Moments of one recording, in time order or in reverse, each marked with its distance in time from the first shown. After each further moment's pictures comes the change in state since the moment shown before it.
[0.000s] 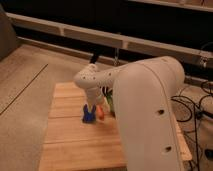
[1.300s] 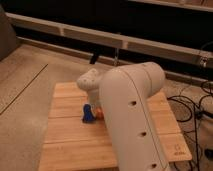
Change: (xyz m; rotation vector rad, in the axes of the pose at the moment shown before) arm -0.005 -0.006 0.056 0.104 0.139 0.084
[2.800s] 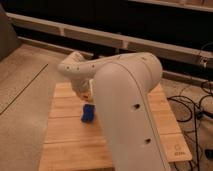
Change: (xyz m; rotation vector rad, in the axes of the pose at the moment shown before) arm -0.024 0.077 -0.145 -0.159 -0.313 -0.219
